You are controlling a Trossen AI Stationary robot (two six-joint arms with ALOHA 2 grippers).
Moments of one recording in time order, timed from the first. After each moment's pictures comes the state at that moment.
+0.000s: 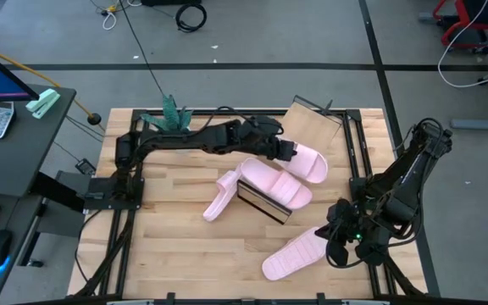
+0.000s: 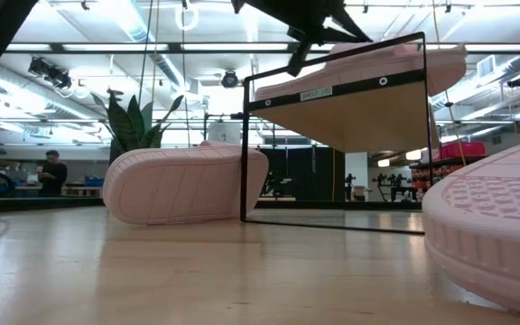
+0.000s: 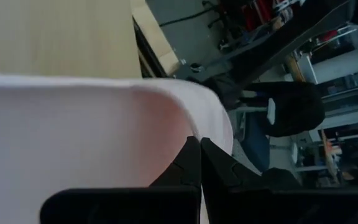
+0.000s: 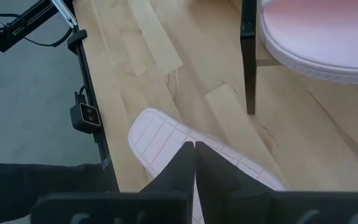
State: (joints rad) left arm 0.12 1.99 1.81 -0.21 0.05 -1.01; right arm 0.93 1.24 1.08 -0.86 0.58 1.33
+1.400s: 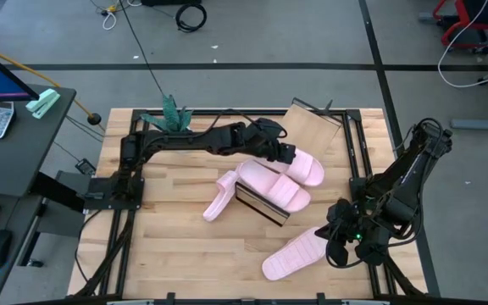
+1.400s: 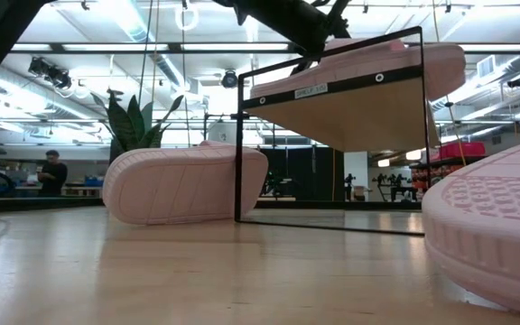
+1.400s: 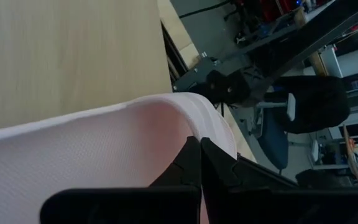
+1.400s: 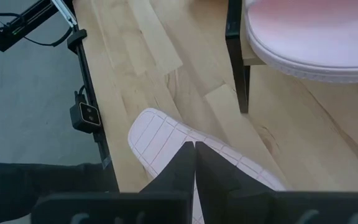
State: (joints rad) left arm 0.12 2.03 1.81 -0.25 0.05 -0.98; right arm 0.93 1.24 1.08 -0.86 0.58 1.33
